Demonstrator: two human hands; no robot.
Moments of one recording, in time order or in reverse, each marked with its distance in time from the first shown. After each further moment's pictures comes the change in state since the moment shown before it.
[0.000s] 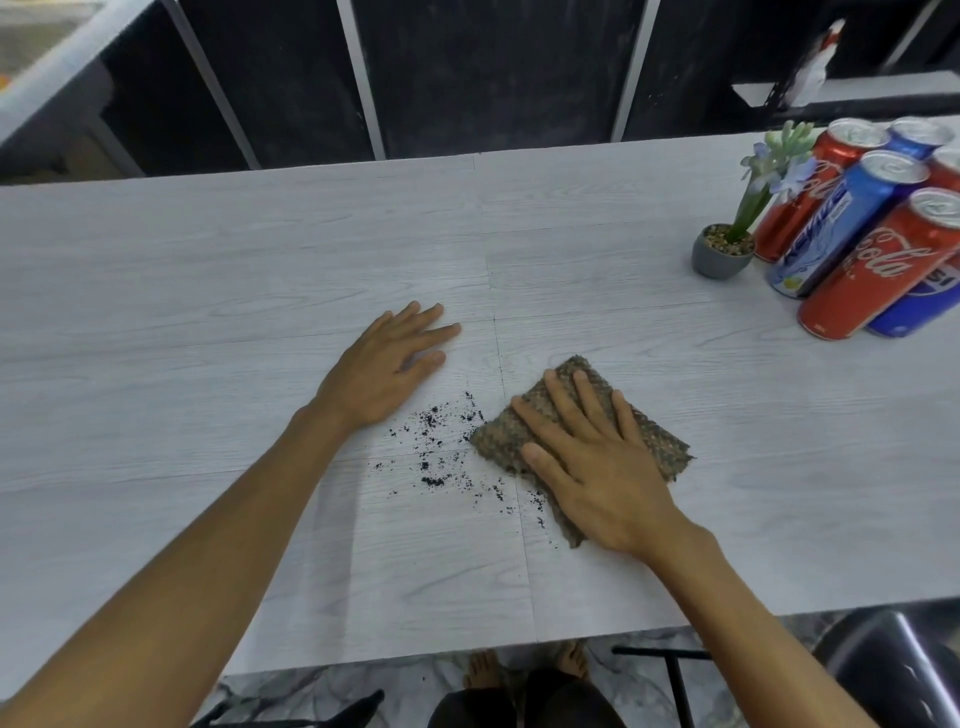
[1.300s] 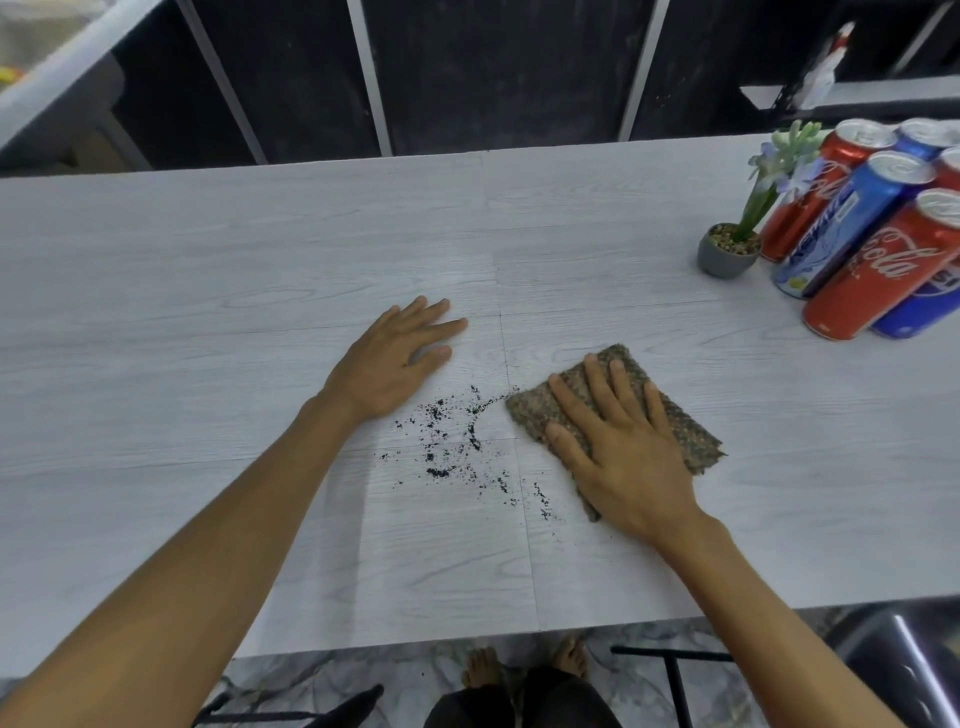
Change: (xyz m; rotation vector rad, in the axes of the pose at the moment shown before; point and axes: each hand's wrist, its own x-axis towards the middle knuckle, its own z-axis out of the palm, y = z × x) left_hand -0.001 0.002 0.001 0.003 0.011 0.006; right_hand 0.001 0.014 0.000 -0.084 0.079 0.123
